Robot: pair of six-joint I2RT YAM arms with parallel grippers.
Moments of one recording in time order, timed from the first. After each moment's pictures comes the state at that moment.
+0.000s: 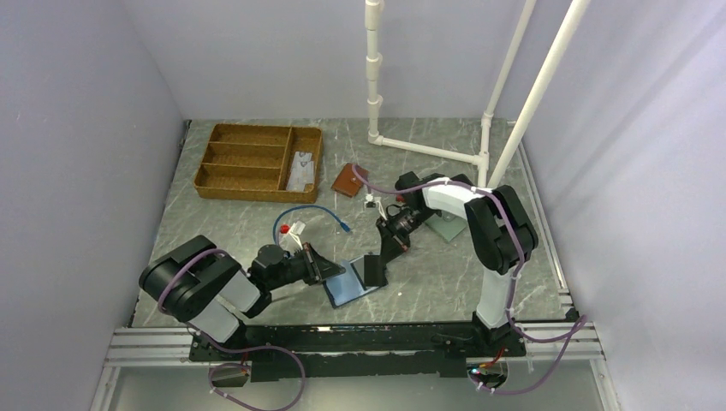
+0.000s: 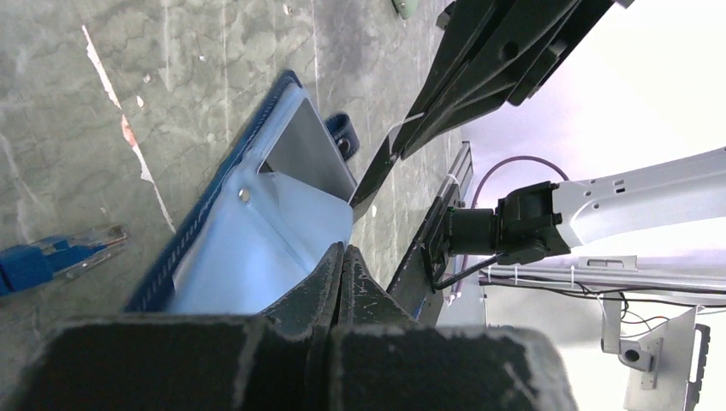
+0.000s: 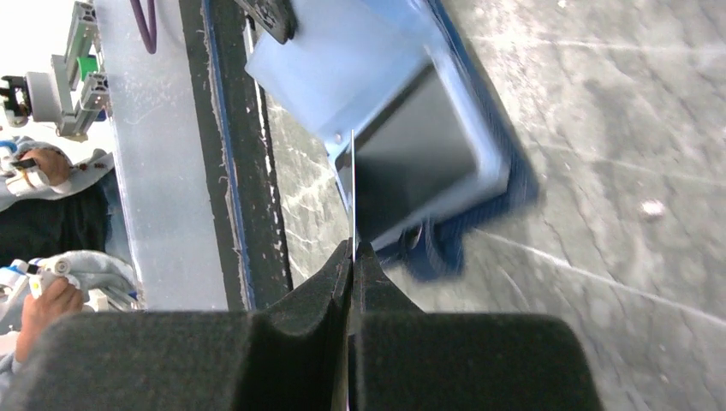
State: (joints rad) left arm -0.64 1.57 0.06 1.27 0.44 -1.09; right arm 0.48 1.90 1.17 -0.88 -1.00 -0.63
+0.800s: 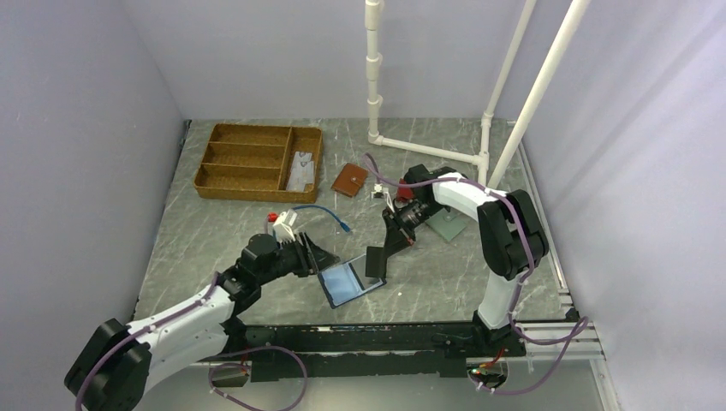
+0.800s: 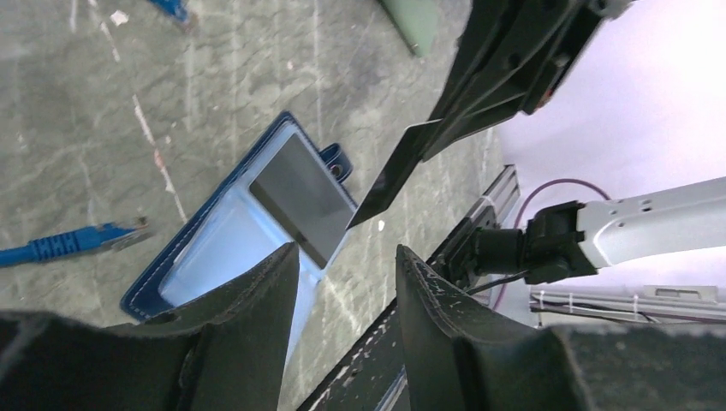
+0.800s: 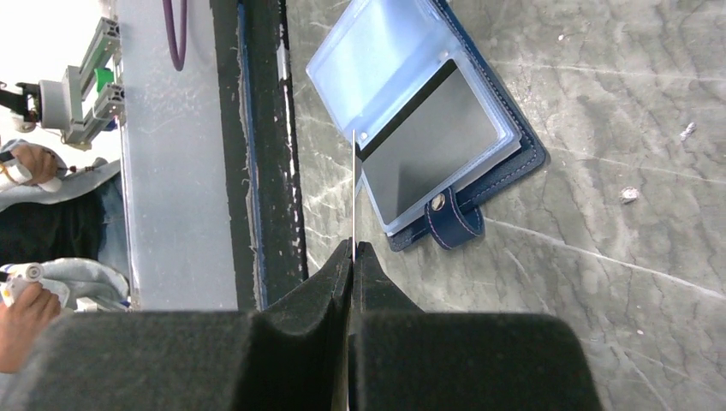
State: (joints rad) left arm -0.64 0.87 0.21 0.35 0.29 -0.92; right arm 0.42 1.84 1.20 -0.97 -1.06 -0.70
